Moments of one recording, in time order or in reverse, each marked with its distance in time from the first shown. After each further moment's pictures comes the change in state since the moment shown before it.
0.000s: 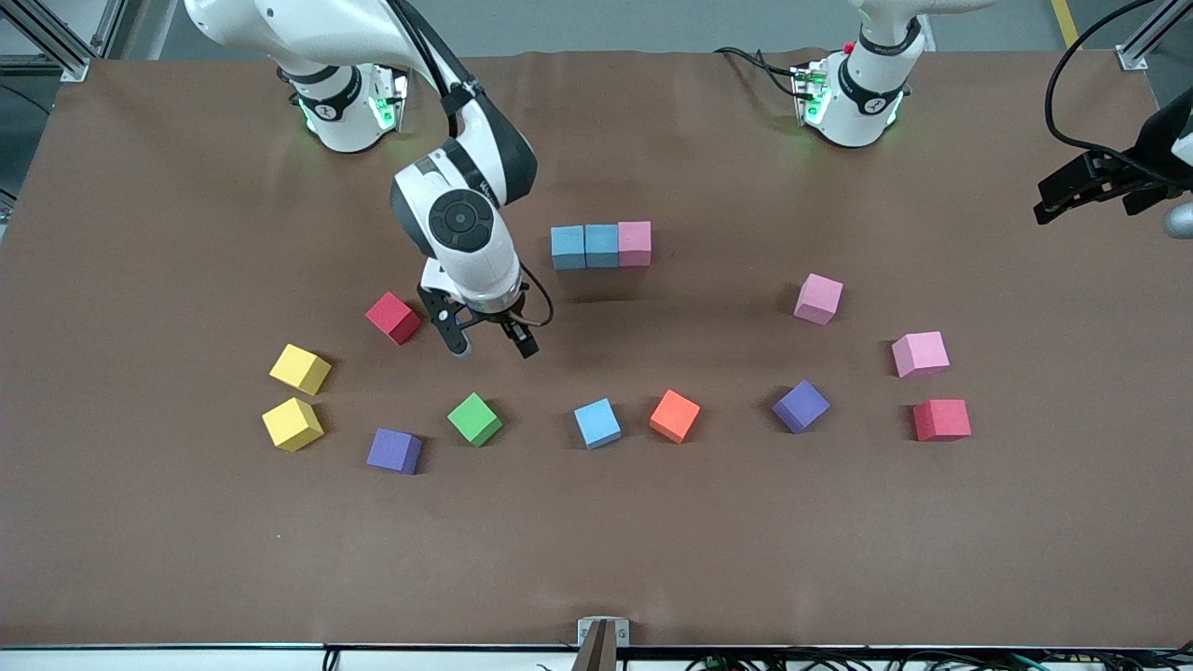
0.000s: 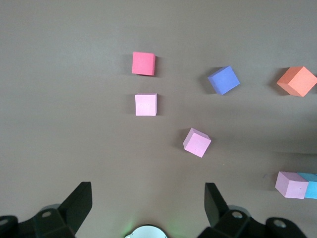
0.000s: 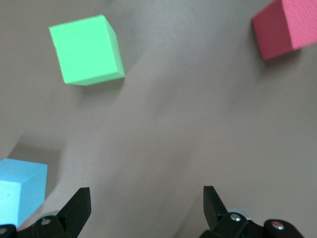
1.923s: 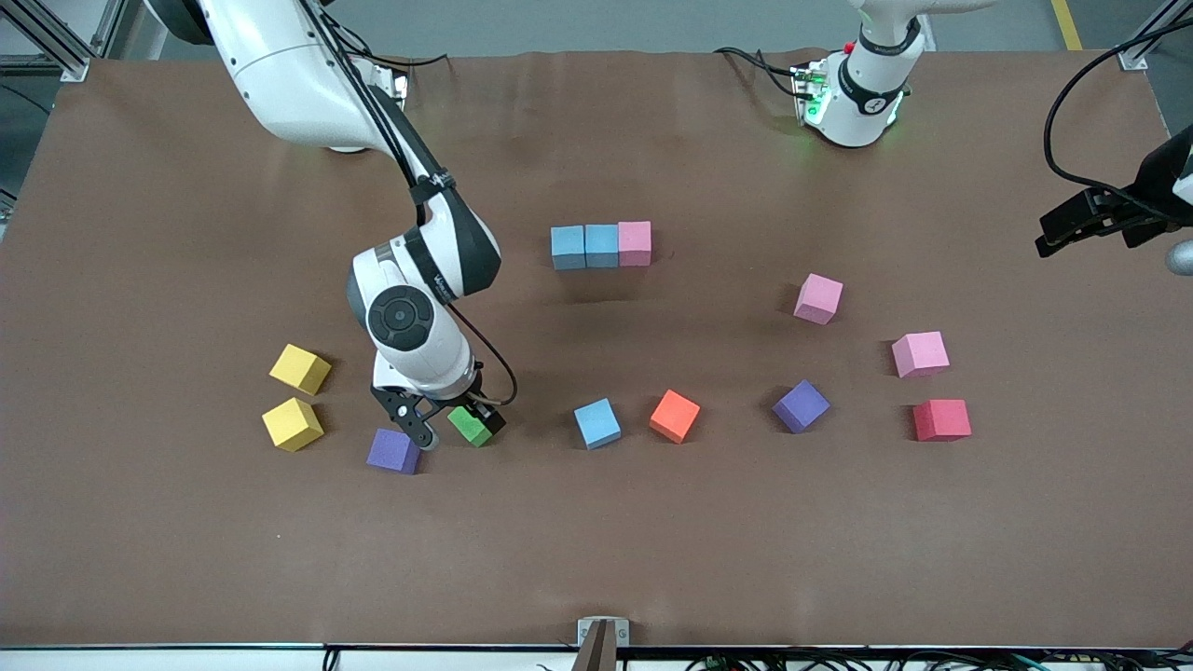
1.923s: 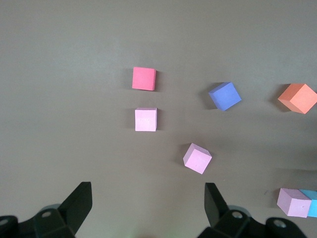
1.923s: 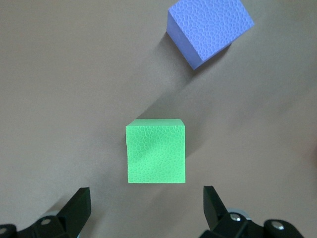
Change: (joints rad) left arm 0.008 0.044 0.005 0.001 0.000 0.076 0.001; right arm -0.155 0.204 0.008 0.258 -0.005 0.002 -0.300
